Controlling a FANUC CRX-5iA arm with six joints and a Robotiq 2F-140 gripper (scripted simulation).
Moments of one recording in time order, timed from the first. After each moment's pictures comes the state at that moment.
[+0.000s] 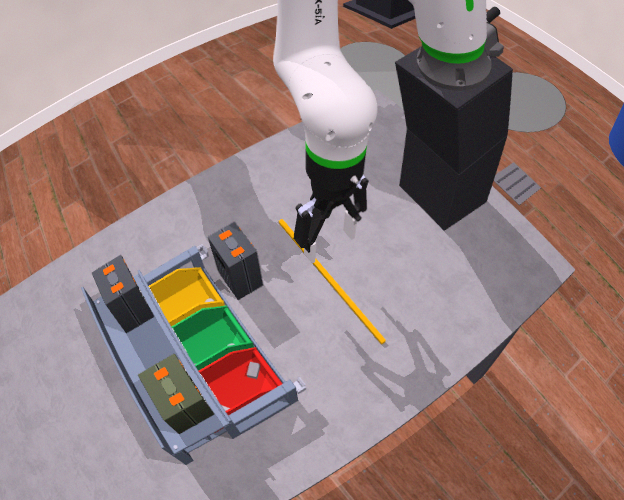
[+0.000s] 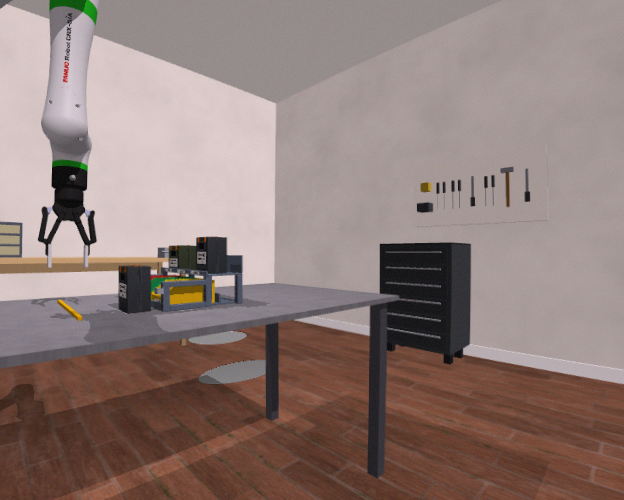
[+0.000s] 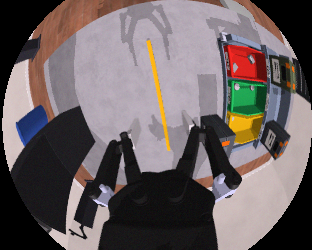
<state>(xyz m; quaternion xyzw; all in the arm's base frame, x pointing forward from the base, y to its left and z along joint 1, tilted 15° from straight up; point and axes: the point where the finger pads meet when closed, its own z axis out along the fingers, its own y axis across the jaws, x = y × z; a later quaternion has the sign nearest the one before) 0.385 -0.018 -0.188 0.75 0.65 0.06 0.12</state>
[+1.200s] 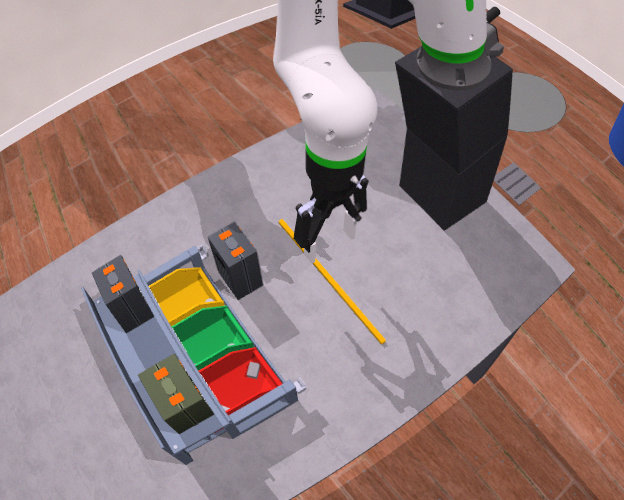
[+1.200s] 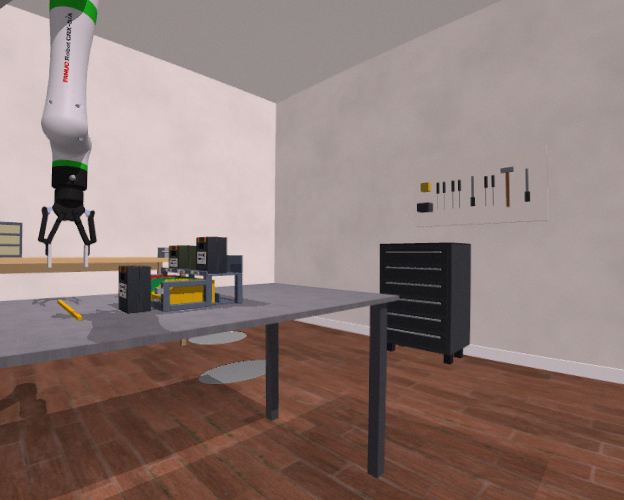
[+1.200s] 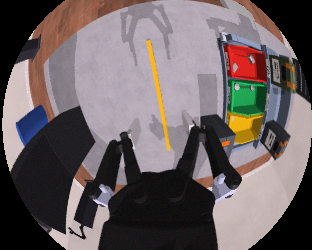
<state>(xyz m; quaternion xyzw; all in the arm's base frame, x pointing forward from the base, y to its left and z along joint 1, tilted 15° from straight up) 0.385 -0.018 -0.188 0.75 0.65 0.06 0.12</state>
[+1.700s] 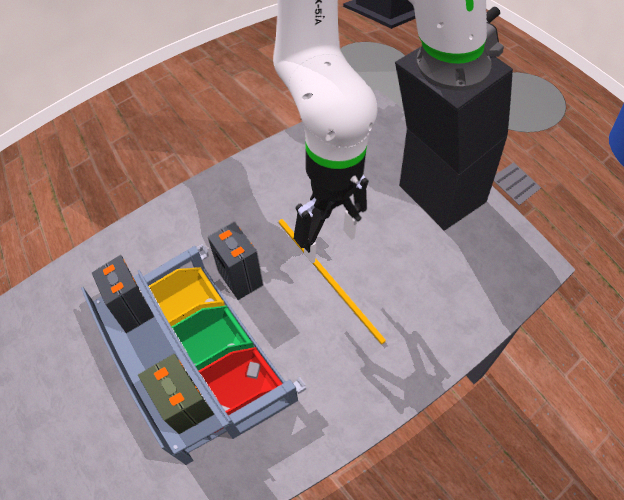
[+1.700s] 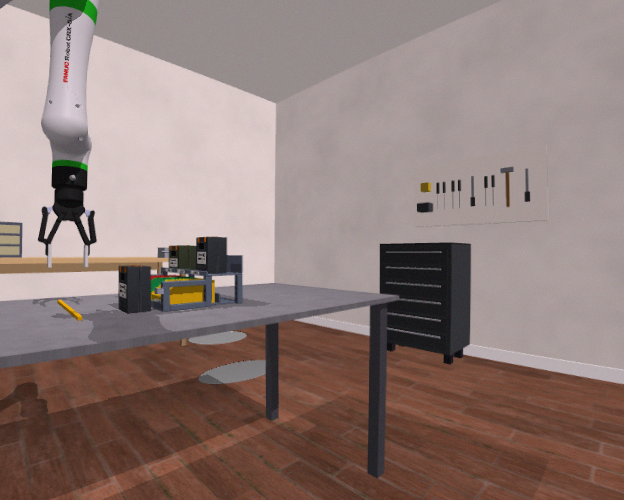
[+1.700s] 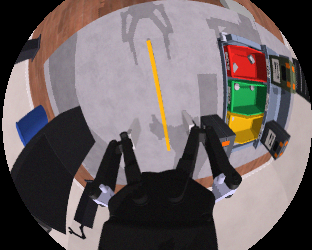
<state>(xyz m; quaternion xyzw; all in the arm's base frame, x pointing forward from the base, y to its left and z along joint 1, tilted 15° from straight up) 0.385 -0.018 -0.188 0.75 0.65 0.06 0.12</state>
